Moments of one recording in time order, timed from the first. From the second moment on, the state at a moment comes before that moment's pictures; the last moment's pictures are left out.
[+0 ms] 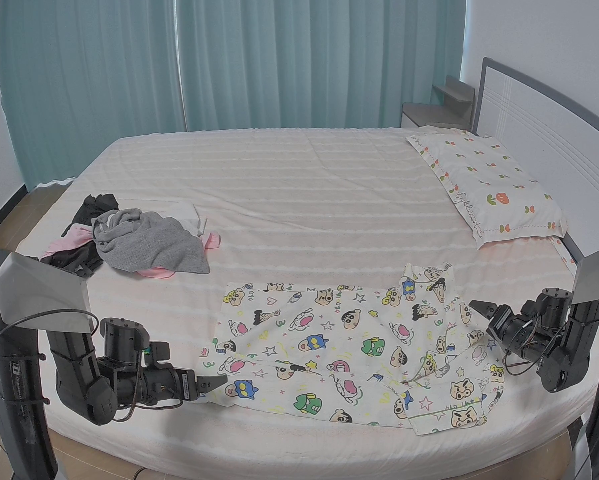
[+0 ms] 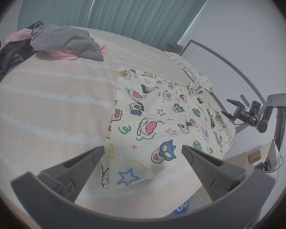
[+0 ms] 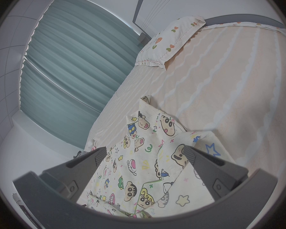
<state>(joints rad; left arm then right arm) -0.17 2.29 -0.34 -1.22 -0.36 -0.22 -0.07 2.33 -0.36 -1.55 0.28 0.79</state>
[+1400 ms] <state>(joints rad) -0.13 2.34 -0.24 -1.34 -0.35 -0.14 -0.06 2.33 -0.35 -1.55 0.28 0.79</state>
